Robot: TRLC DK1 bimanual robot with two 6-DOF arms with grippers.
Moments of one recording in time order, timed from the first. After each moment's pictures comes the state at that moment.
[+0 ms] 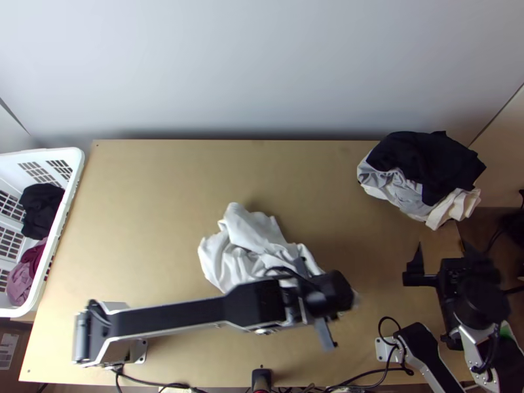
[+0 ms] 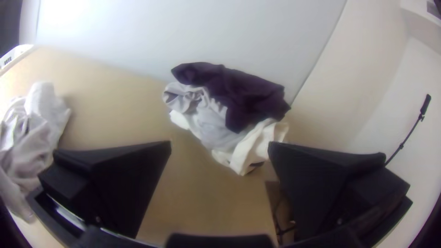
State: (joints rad) left arm -1.37 1.85 1.87 -0.82 -0.13 -0.07; right arm 0.39 0.29 0.69 -0.77 0.55 -0.18
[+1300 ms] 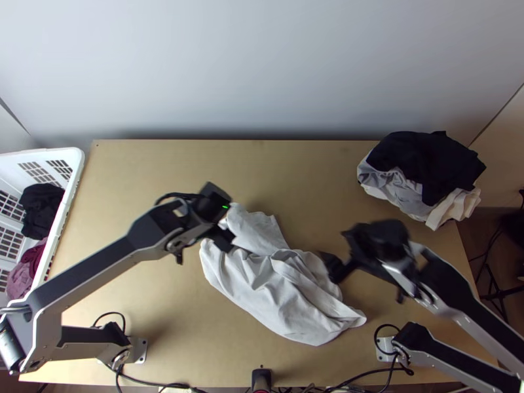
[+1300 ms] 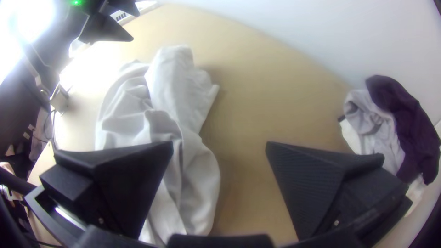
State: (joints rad) left arm -0.77 1.46 1.35 -0.86 -0.32 0.05; right arm 0.71 0.92 0.86 -0.67 0.01 0.00
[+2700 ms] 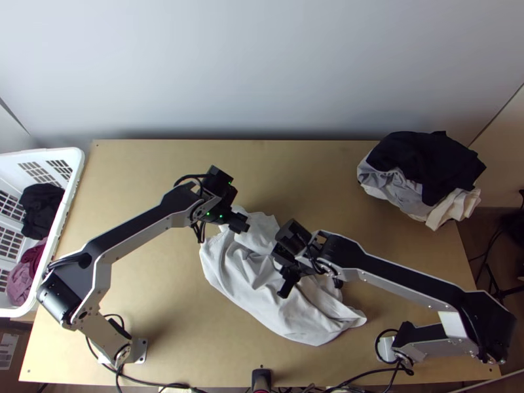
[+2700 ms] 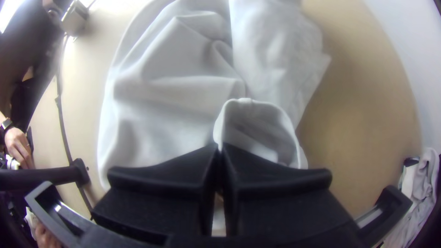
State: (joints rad) left arm -0.59 1.74 1.36 -0.64 0.09 -0.12; right arm 0.96 1.53 1.07 -0.70 -0.08 -0.08
